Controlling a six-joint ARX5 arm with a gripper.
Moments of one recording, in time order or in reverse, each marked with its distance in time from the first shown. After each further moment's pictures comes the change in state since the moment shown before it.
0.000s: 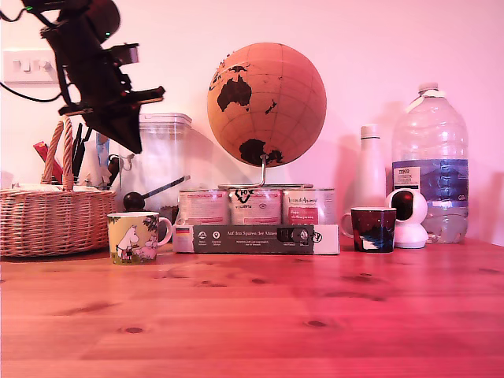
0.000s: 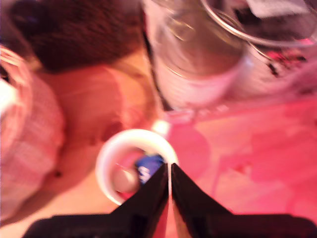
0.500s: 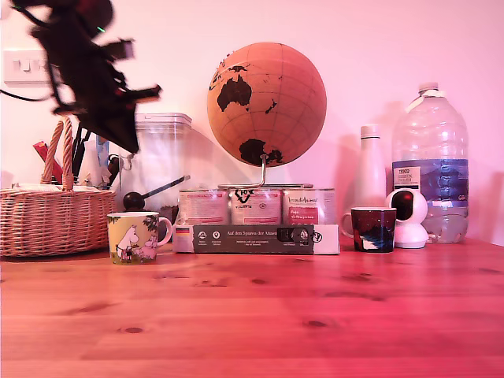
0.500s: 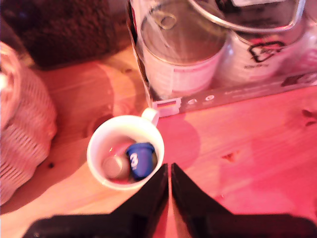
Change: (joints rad) arm -0.009 -0.175 -0.281 0.192 0.000 0.000
